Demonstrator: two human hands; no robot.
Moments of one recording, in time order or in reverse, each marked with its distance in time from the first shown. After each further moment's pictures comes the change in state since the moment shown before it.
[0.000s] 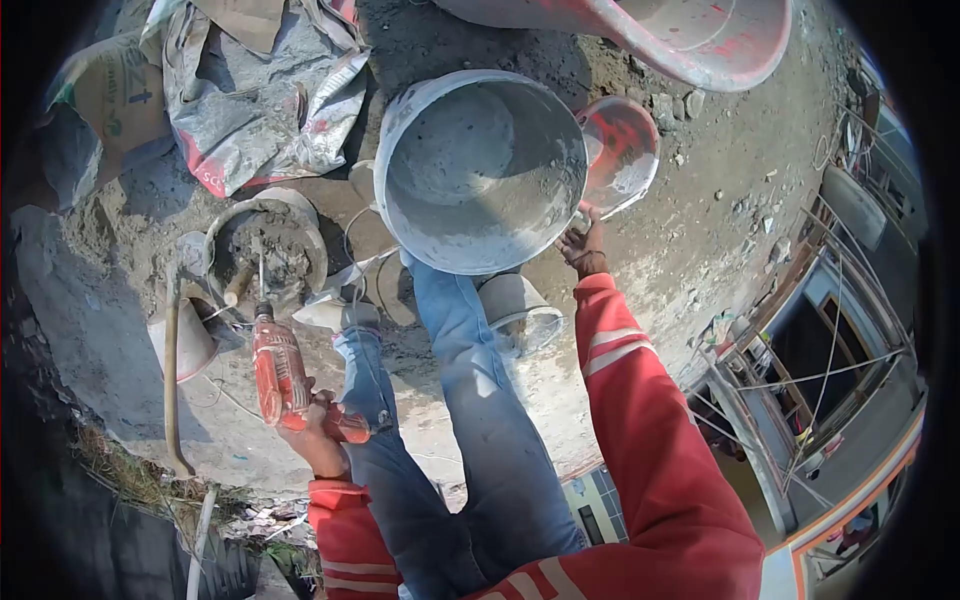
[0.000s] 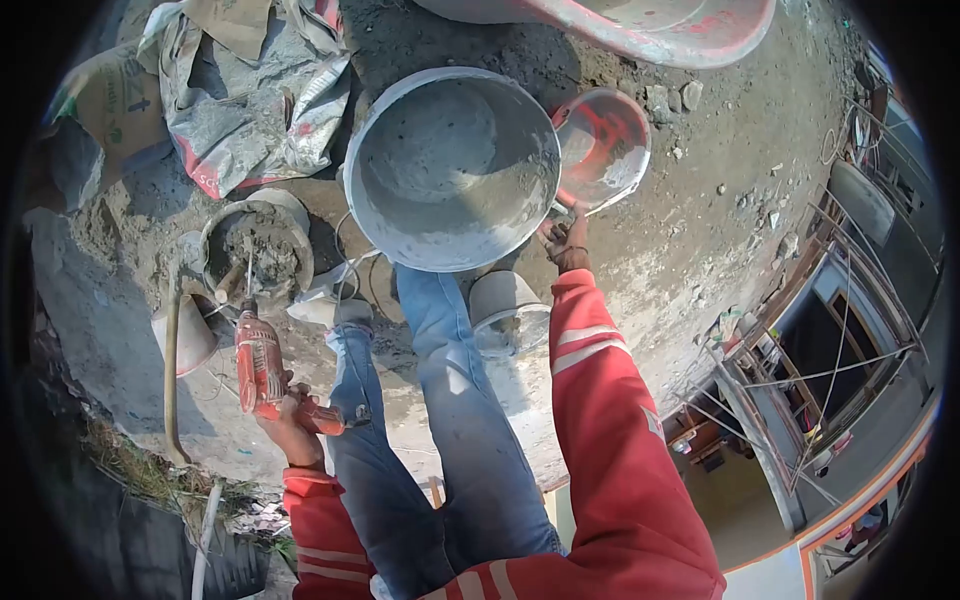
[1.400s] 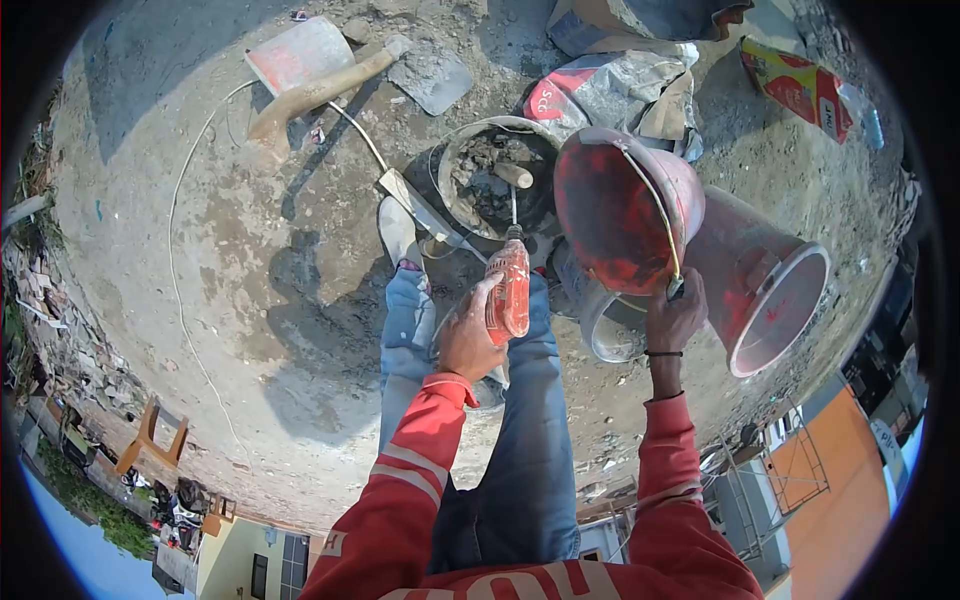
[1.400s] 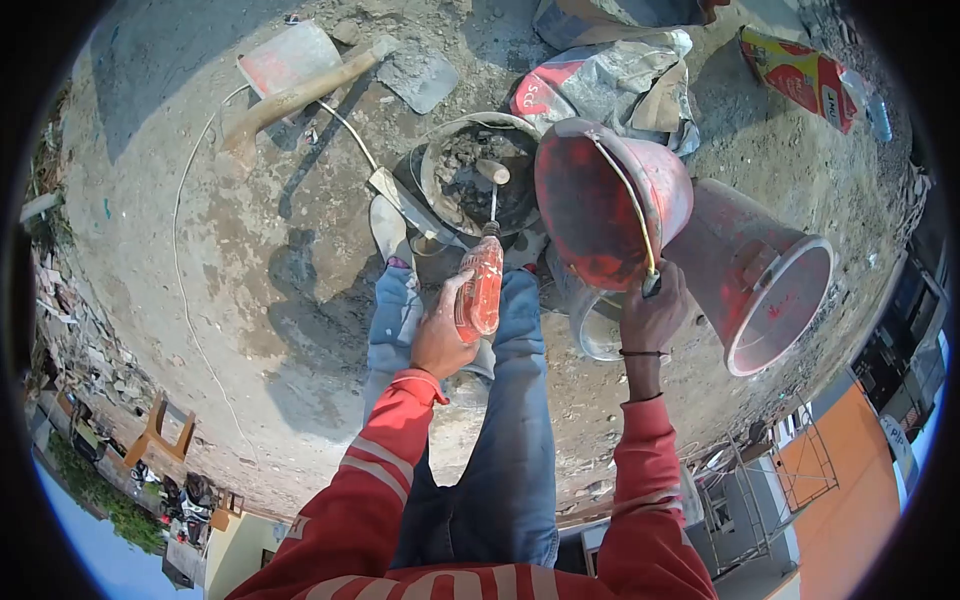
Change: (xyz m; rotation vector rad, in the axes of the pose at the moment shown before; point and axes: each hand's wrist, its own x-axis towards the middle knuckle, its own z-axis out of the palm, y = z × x) left_hand 0.025 -0.070 -0.144 0.081 -0.073 0.280; right_hand -0.528 0.262 0.180 -1.615 -0.612 -2.408
